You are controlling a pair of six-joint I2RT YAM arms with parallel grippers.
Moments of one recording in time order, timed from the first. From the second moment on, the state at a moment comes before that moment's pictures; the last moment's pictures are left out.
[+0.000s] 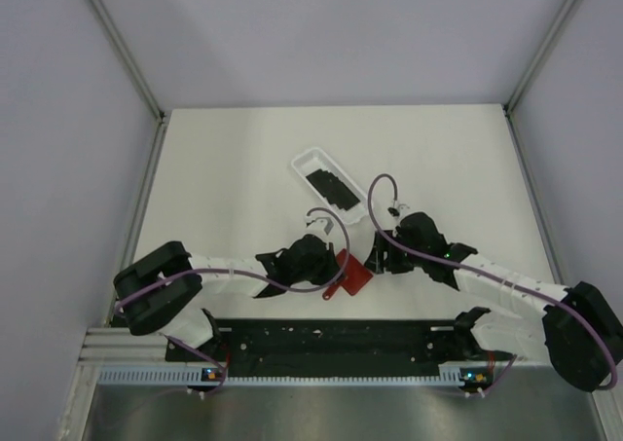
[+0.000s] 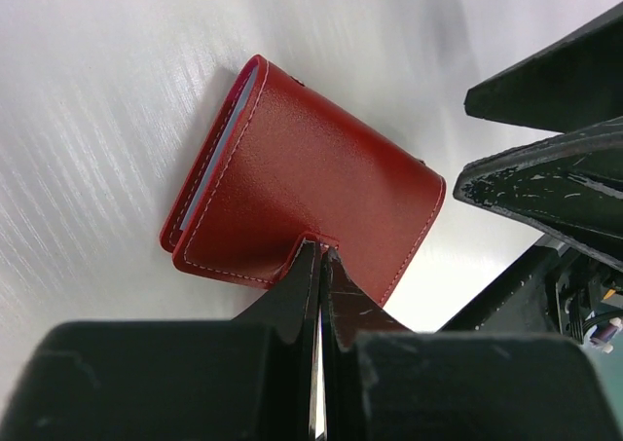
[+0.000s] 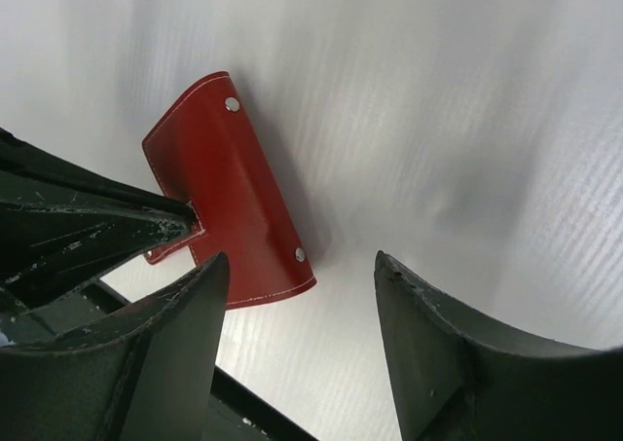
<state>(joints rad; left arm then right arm) -1.03 1.50 0.56 0.26 -0.04 -0.85 0.65 1.08 0.45 -0.16 -0.14 0.57</state>
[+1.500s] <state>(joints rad) -1.04 1.20 0.53 0.02 -0.20 -0.84 0.59 0.95 0.75 -0.53 -0.05 0.45</state>
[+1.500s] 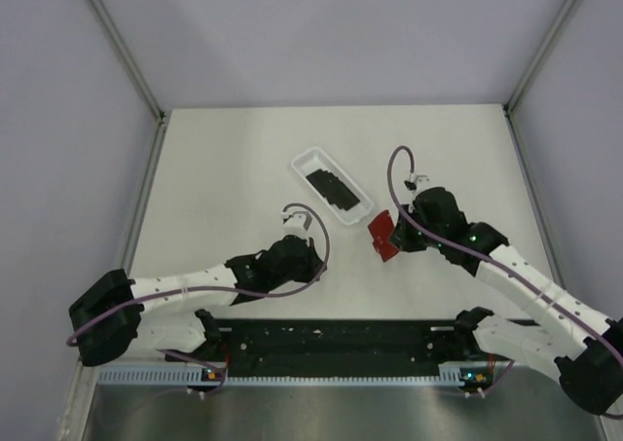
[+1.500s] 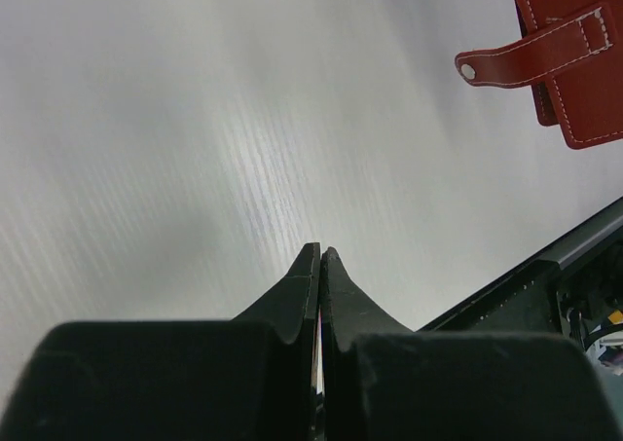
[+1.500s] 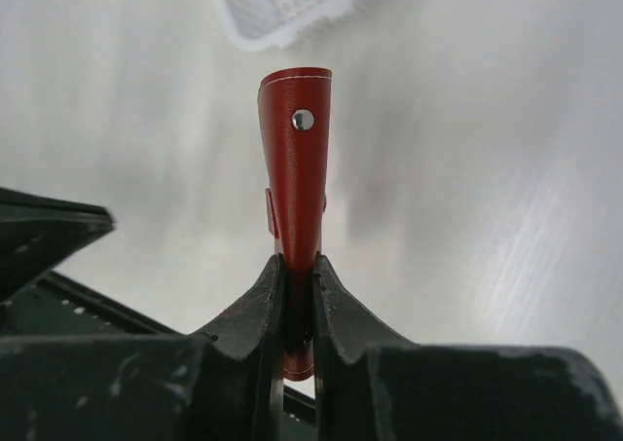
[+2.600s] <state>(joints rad) -1.04 1.09 0.42 -0.10 -0.27 -0.91 1.19 1.47 0.97 -0.68 0.44 0.68</state>
